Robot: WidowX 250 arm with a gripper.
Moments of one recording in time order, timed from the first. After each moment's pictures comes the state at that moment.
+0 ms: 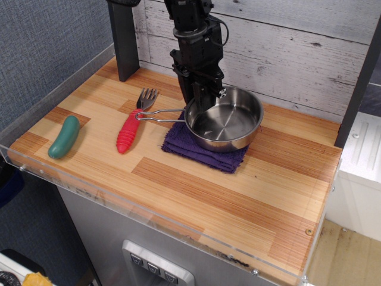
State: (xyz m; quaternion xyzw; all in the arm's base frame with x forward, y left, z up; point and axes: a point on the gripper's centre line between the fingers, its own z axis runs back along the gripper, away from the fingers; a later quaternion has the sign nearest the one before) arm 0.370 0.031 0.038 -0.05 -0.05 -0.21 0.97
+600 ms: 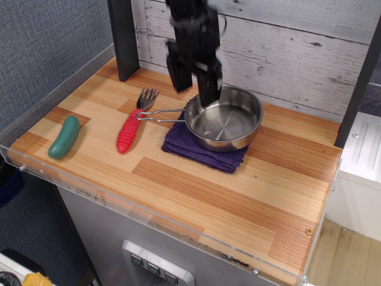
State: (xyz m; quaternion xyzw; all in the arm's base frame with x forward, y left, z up) arm 0.368 0.034 0.072 -0.03 -0.07 -0.19 0.98
